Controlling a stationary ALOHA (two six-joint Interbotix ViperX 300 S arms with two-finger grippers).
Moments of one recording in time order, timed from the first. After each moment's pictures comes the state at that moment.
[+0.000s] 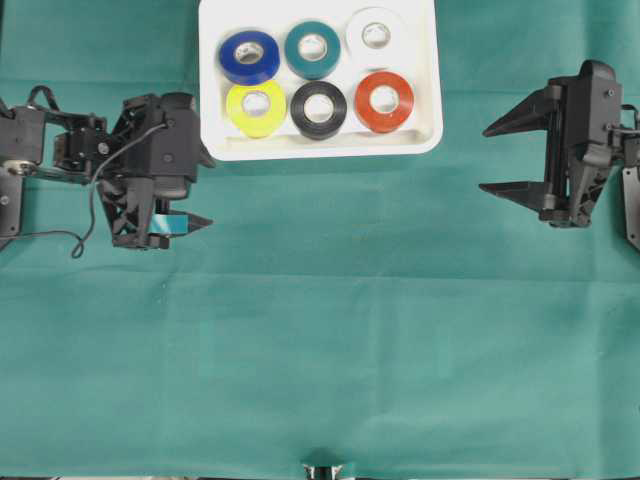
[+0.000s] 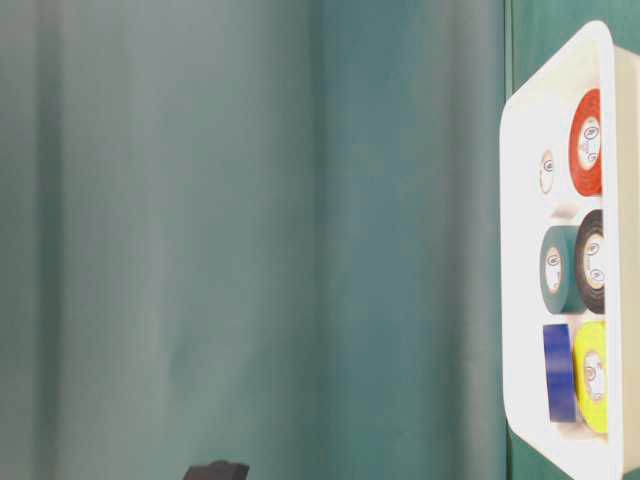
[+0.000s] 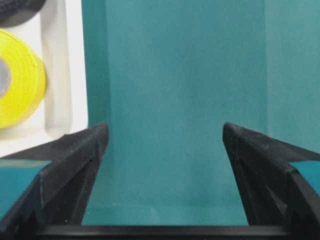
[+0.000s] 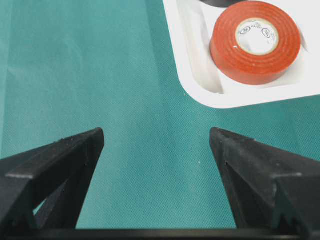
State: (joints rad) left arm 0.00 -0.31 0.90 -0.02 0.27 0.05; right arm -0.14 -0.57 1.24 -0.43 -0.08 0.59
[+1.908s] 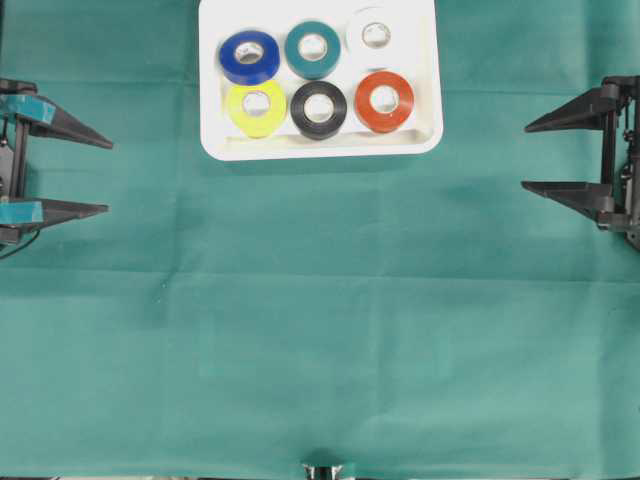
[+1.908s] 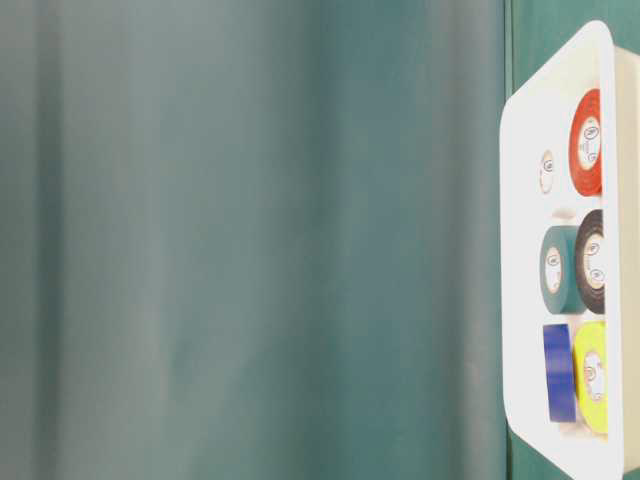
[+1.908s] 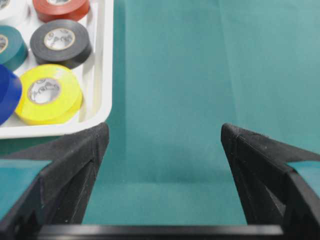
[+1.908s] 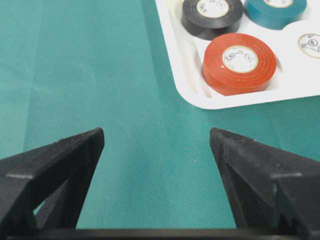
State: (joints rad) left arm 0.00 -1.10 1.34 -0.02 0.12 0.05; right arm -0.13 -0.94 1.40 -0.43 -0.07 0.59
